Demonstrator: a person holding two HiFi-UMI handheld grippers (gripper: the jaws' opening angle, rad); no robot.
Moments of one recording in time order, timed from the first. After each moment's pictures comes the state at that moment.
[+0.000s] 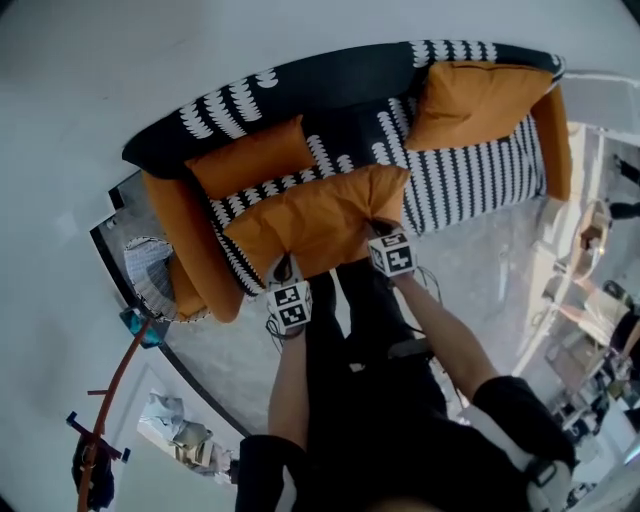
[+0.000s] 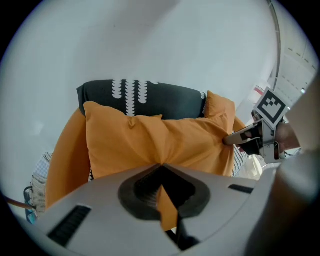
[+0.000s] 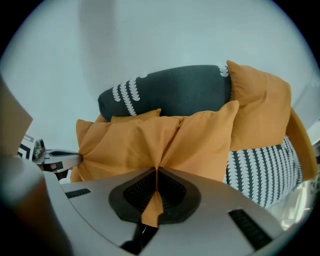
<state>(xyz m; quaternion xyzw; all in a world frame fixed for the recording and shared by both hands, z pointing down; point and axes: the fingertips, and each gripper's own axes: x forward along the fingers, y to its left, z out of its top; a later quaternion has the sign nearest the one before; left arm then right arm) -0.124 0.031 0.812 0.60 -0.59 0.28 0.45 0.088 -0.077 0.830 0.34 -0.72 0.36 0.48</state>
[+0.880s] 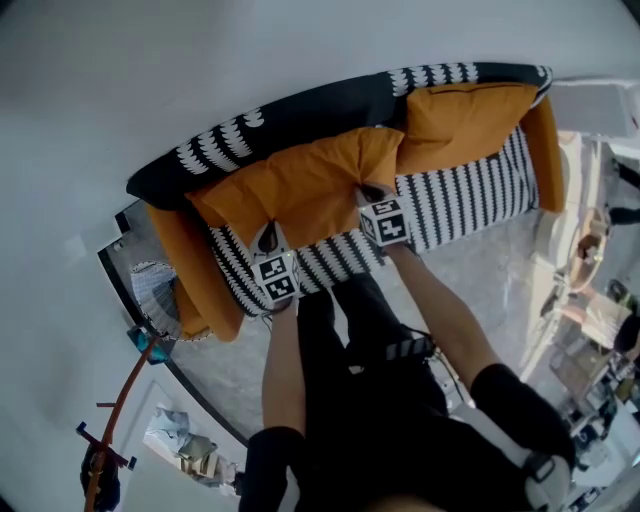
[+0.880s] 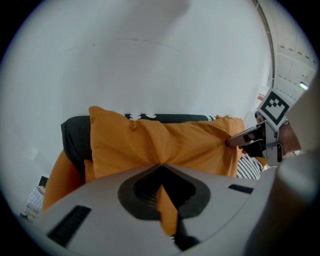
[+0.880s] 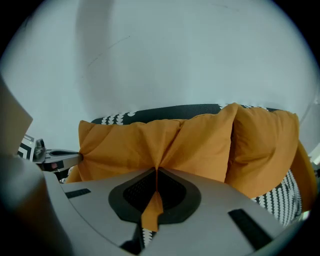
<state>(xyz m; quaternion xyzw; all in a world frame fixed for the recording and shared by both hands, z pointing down) -0.155 -0.148 0.772 0.62 -0.65 0.24 0.36 0.056 -0.257 0.781 0.37 -0.78 0.30 0.41</state>
